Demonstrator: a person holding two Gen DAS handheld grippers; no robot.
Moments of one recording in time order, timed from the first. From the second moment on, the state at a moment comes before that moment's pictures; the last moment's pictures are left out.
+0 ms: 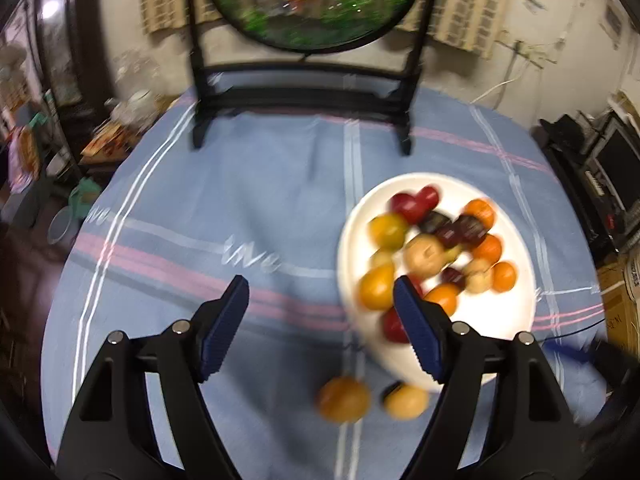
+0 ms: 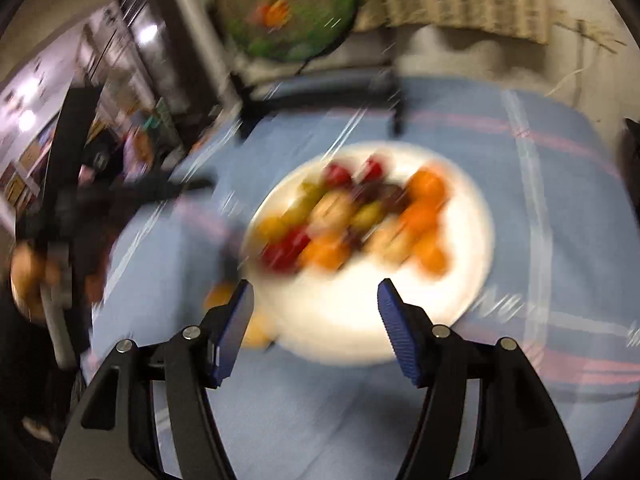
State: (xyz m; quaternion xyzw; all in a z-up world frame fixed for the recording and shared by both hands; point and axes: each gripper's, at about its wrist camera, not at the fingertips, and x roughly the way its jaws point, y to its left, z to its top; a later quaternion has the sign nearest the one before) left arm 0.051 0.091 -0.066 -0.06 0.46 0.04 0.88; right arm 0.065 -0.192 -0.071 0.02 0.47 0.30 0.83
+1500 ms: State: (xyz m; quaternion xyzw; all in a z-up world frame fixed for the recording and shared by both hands) left arm 0.003 0.057 -0.154 0.02 0.53 -0.05 0.84; right arm 0.004 -0.185 -0.129 0.09 0.55 0.23 0.80
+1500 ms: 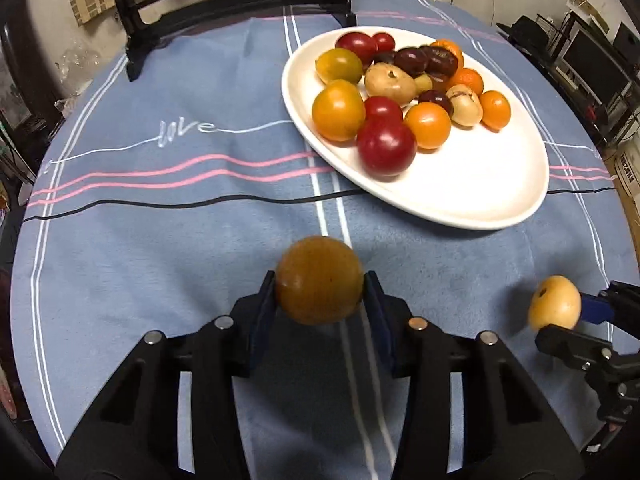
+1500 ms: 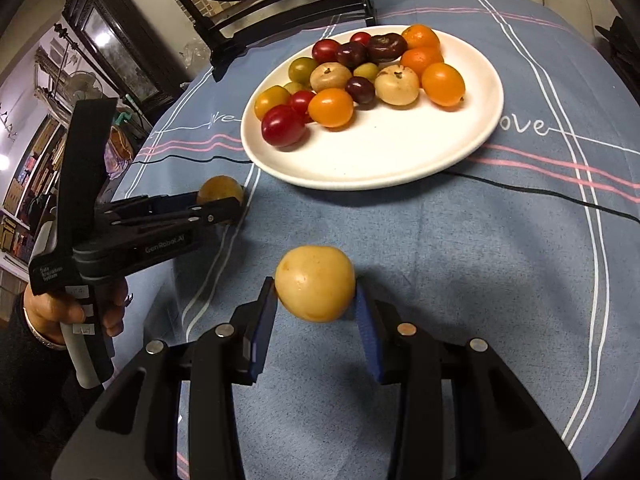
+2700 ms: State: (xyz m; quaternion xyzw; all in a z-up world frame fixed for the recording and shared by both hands) left arm 0.041 -0.004 -0.012 0.05 0.40 -0.06 0.91; right arm 0.081 -0.207 -0.004 0.06 0.41 0.27 0.87
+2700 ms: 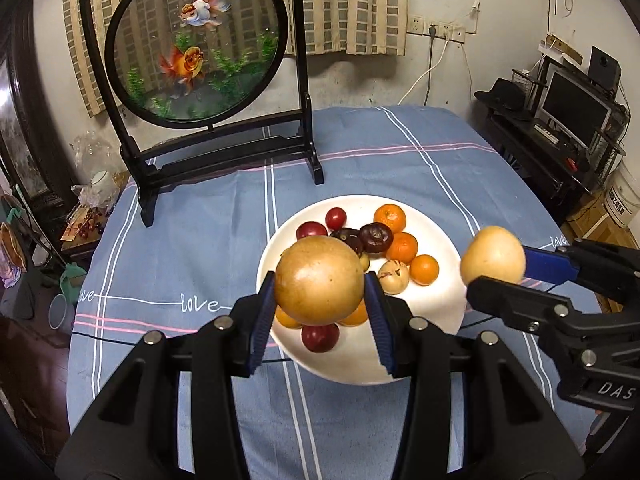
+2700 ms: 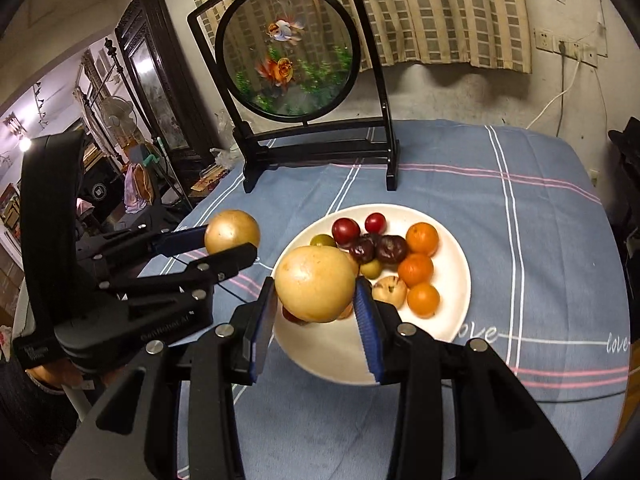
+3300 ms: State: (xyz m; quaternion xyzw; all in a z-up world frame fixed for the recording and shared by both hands) left arm 0.068 -0.003 -0.033 0.05 0.43 -0.04 0.90; right arm 0.114 -0.203 -0.020 0.06 0.43 0.28 0.86
